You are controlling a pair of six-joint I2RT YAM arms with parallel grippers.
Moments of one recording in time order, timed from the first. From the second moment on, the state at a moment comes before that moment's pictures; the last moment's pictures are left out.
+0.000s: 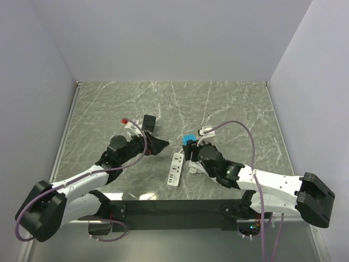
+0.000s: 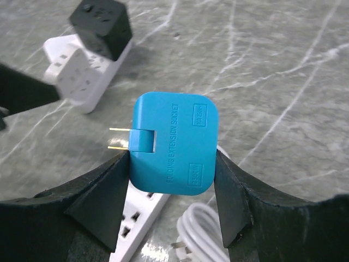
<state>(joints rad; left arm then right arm) -0.55 1.06 0.34 0.59 0.28 -0.77 0.99 1.07 0.49 0.22 0.57 0.40</state>
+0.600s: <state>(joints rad) -0.72 1.30 0.44 0.75 0.28 -0.79 1.09 1.06 0.46 0.31 0.49 0.32</state>
